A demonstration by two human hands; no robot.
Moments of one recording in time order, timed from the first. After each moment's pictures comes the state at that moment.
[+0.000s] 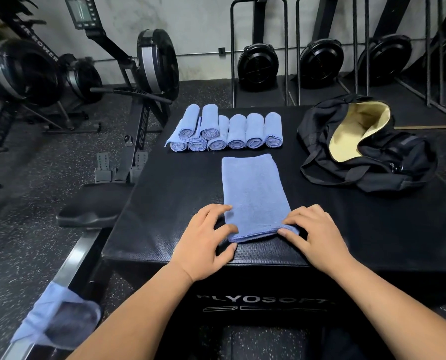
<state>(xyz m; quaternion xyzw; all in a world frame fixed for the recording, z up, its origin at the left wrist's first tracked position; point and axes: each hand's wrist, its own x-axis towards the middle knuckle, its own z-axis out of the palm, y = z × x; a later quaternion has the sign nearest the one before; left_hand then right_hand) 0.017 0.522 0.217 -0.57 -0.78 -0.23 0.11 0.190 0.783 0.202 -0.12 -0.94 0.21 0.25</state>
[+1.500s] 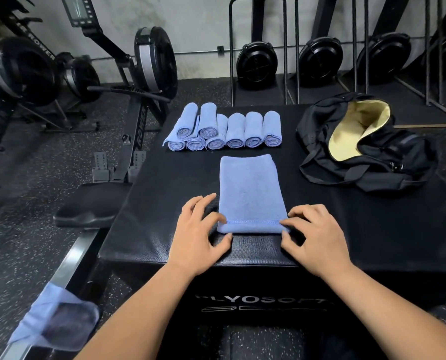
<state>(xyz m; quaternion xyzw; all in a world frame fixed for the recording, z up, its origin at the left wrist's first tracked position) 0.009 0.527 0.210 -0.46 -0.82 -0.31 0.11 0.191 0.770 0.201 -0.14 -0.93 0.13 0.32</state>
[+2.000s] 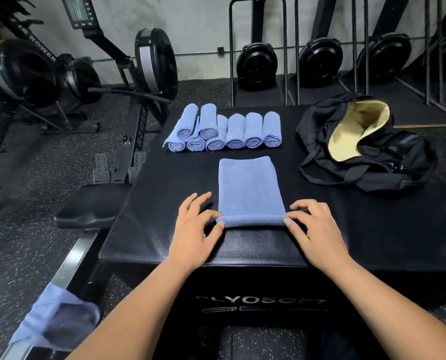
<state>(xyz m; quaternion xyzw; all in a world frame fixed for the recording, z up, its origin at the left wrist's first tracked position) -0.002 0.528 0.206 -0.40 -0.84 -0.37 0.03 0.187 0.779 0.204 -0.20 -0.92 0.22 0.25</state>
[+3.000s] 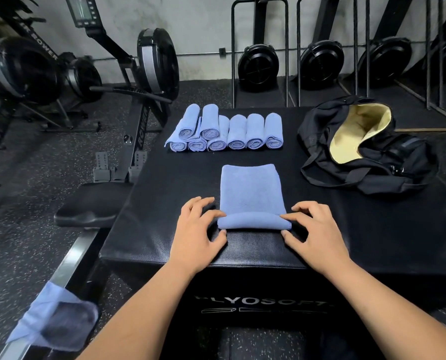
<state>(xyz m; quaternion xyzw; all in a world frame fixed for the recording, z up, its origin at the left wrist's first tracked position) 0.001 0.527 0.204 -0.41 -0.84 -0.34 0.07 0.189 0.778 0.204 -0.18 -0.93 0.21 0.25</state>
